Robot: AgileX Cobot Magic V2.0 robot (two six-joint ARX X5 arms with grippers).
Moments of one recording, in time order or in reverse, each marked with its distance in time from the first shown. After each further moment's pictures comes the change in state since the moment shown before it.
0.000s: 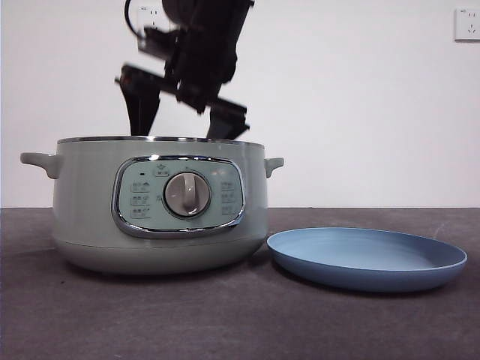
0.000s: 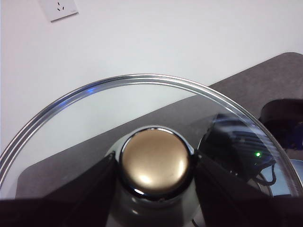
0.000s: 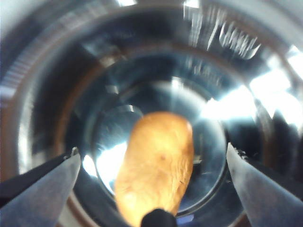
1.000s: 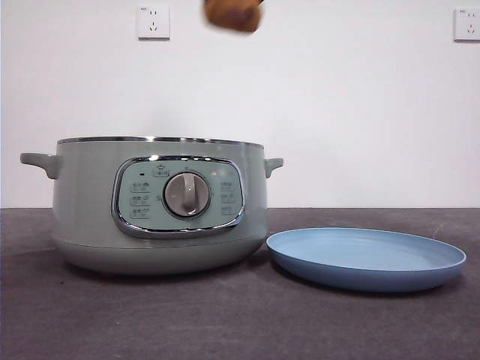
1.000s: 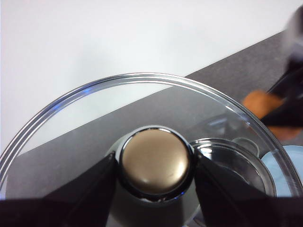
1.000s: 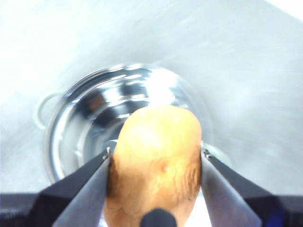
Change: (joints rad) left arm 0.000 0.098 0.000 0.003 0.001 0.000; right arm -0.094 -0.413 0.050 -0.135 0.053 -0.027
